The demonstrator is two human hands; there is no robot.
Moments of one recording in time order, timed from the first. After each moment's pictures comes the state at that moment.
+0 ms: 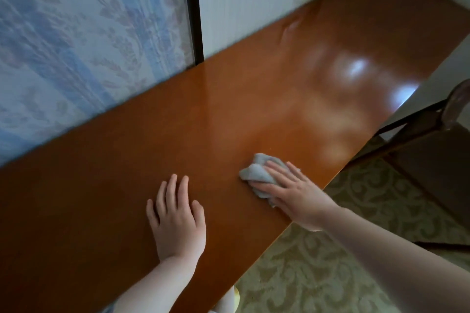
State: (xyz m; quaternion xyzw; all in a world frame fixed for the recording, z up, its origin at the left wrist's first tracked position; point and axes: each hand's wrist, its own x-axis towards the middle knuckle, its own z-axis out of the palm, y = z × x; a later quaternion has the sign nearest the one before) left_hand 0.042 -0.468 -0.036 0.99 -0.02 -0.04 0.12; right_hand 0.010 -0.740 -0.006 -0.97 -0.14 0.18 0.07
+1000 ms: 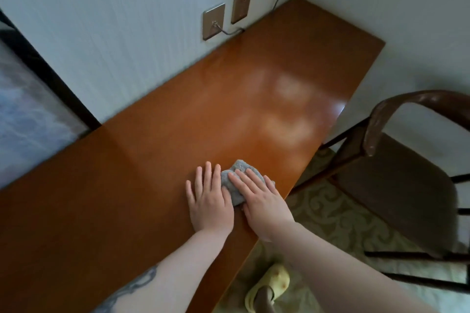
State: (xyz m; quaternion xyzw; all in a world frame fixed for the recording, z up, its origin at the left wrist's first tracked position) left_hand 0.132 -0.759 -0.028 0.96 -0.19 -0.09 0.19; right_hand 0.067 -0.875 0.009 -0.98 0.10 0.14 0.13
